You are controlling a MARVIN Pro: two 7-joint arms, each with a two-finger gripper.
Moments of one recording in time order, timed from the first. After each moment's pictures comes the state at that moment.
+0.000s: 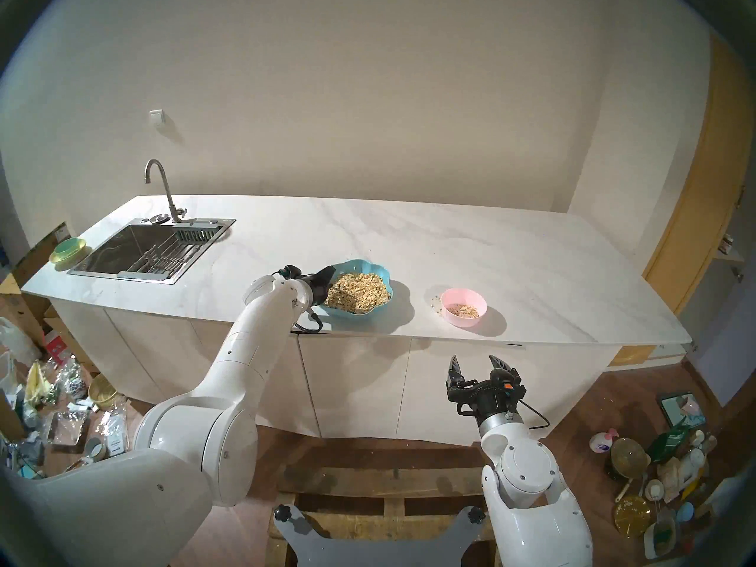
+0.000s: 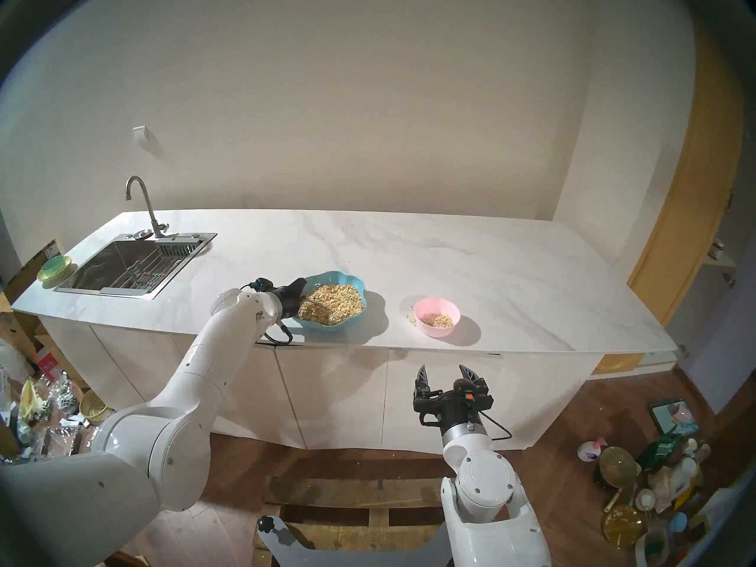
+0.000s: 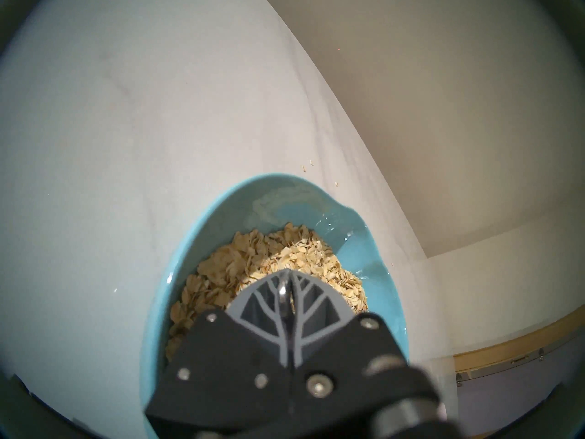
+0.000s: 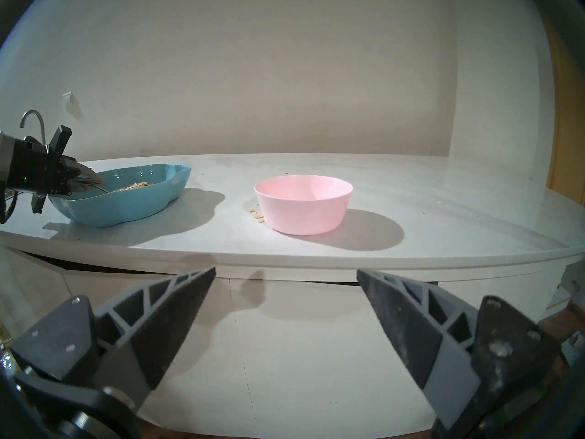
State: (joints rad) left arm 0.85 -1.50 -1.56 -0.75 -0.96 0.47 0.03; right arm -1.91 -1.57 1.54 -1.78 0.00 -0.02 -0.01
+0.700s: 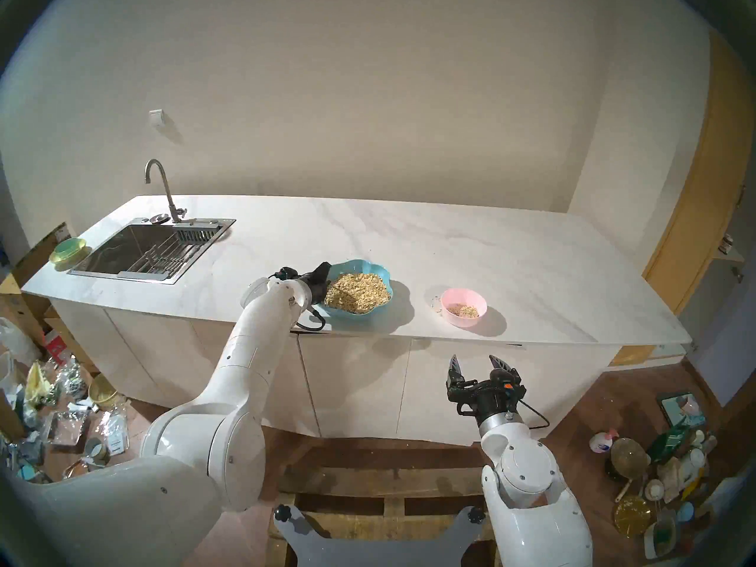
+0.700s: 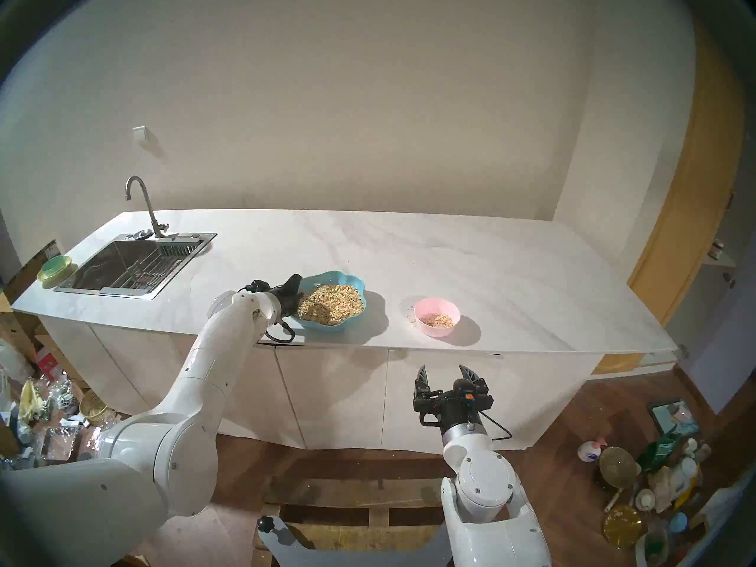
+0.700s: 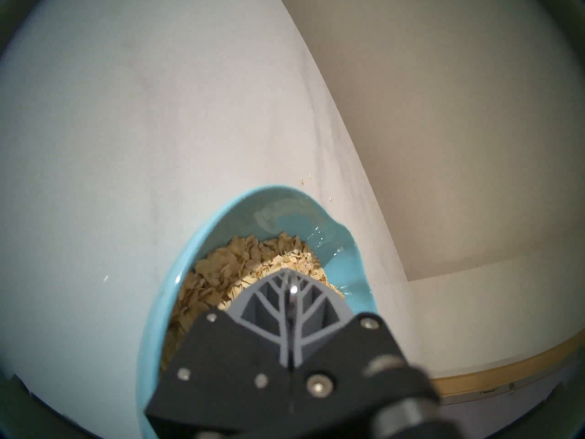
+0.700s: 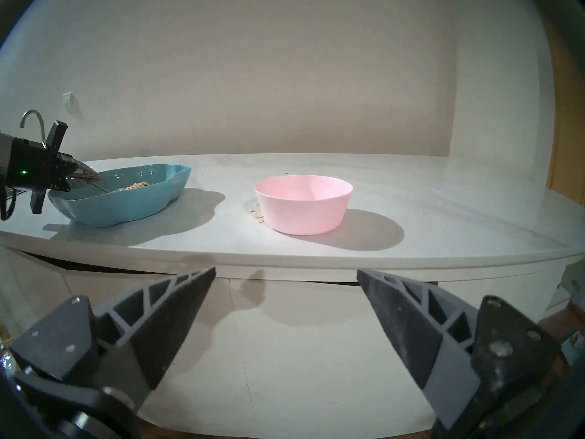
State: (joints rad) left arm 0.87 -1.54 -1.66 -0.78 -1.03 0.46 0.07; right arm -1.91 -1.57 1.54 -1.78 0.00 -0.02 -0.01
